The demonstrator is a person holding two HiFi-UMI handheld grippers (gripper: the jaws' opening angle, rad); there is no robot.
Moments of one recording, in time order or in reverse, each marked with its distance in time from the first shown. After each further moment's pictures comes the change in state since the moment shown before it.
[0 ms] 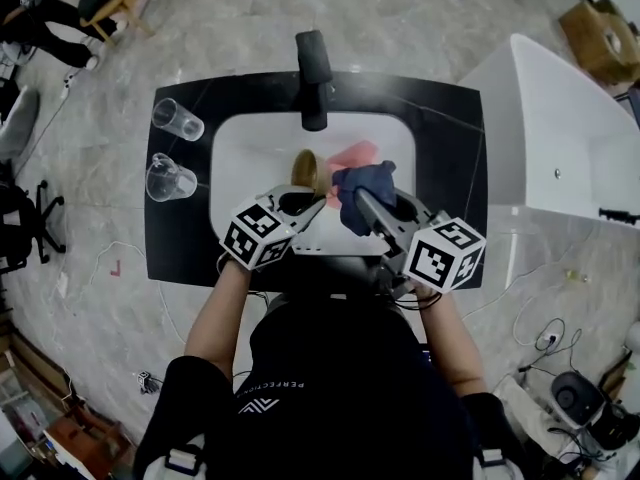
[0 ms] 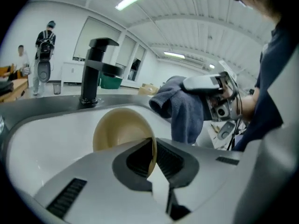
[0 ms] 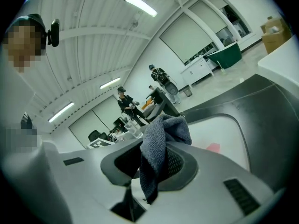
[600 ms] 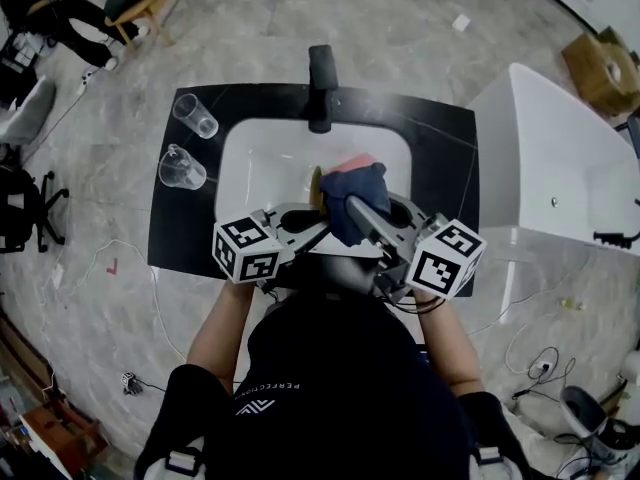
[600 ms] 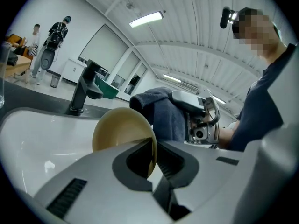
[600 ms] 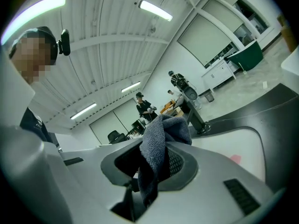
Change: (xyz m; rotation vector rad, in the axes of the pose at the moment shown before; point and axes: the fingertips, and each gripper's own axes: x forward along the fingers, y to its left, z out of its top) left arm -0.039 -0.068 0.047 -0.146 -0.246 -0.134; right arm -0.020 0.065 0.023 -0.103 -0.058 0.241
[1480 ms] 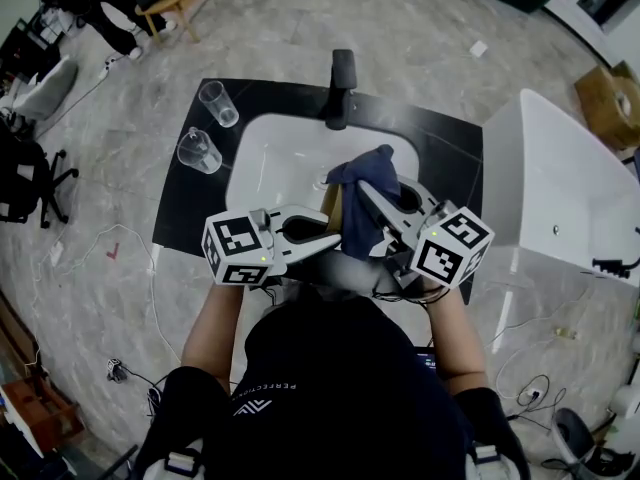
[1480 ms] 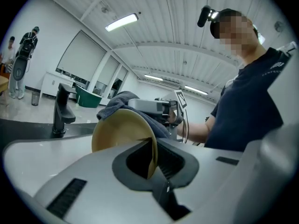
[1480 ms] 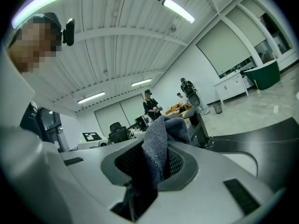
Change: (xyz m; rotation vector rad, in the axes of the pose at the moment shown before) left arm -0.027 -0.074 0.024 0.209 -0.010 -0.142; right arm 0.002 0.015 0.020 -0.217 0.031 0.042
